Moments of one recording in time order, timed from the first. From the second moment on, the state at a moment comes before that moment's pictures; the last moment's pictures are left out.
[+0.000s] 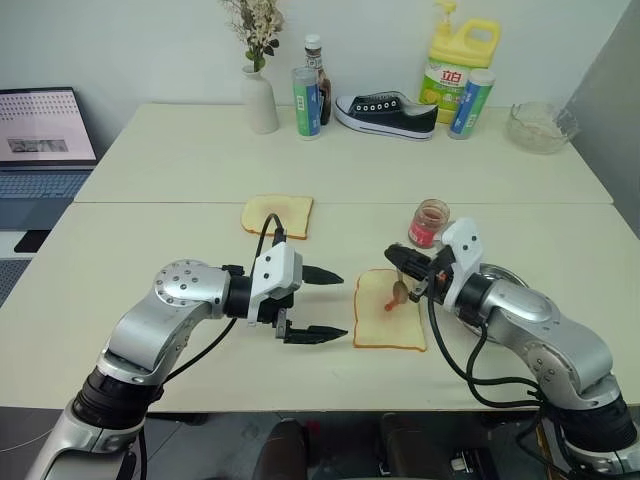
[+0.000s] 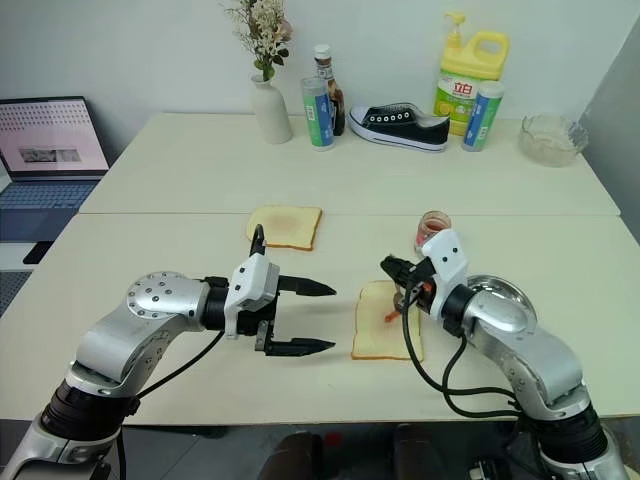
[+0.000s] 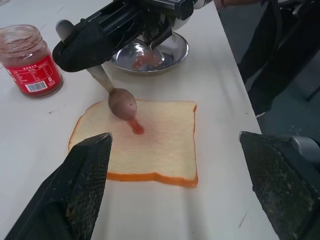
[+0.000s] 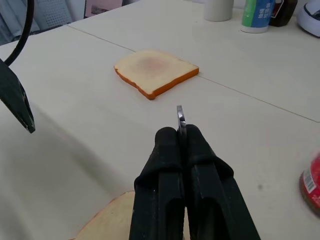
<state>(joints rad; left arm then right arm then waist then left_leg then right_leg) -0.38 0.71 -0.16 -0.36 -0.44 0.47 -1.15 -0.27 -0.56 0.09 -0.49 0.57 0.68 0.39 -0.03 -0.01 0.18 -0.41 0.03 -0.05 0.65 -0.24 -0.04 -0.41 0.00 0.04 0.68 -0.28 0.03</state>
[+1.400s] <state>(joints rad) -0.41 0.69 -0.19 -0.35 -0.44 0.47 -1.17 -0.28 -0.30 -0.37 -0.35 1.13 1.18 -0.03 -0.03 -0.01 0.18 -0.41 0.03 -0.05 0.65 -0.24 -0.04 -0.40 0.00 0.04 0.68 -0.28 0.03</state>
